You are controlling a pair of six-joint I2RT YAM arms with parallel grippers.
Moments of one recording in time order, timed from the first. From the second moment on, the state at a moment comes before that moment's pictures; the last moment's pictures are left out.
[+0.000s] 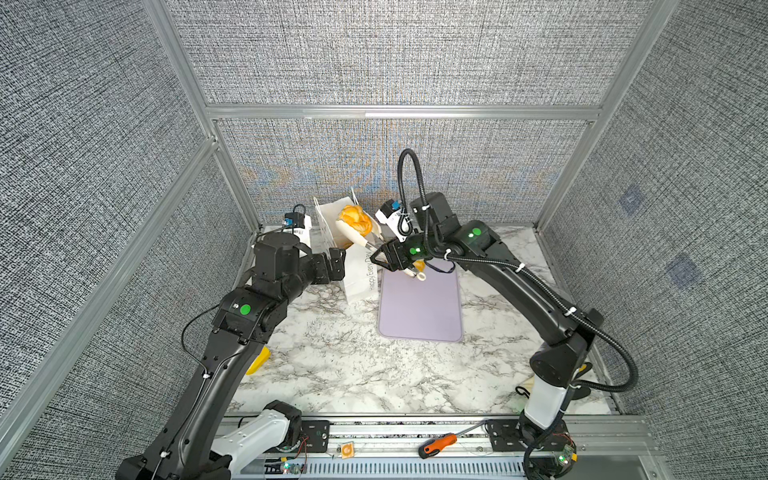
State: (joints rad) left arm -0.41 1.05 1.35 -0.75 -0.05 -0.34; right arm 0.74 1.85 2.08 -0.89 -0.31 0.11
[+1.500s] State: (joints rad) left arm -0.39 1.08 1.34 -0.80 -0.01 -0.33; right arm 0.75 2.11 2.37 -1.08 -0.10 0.11
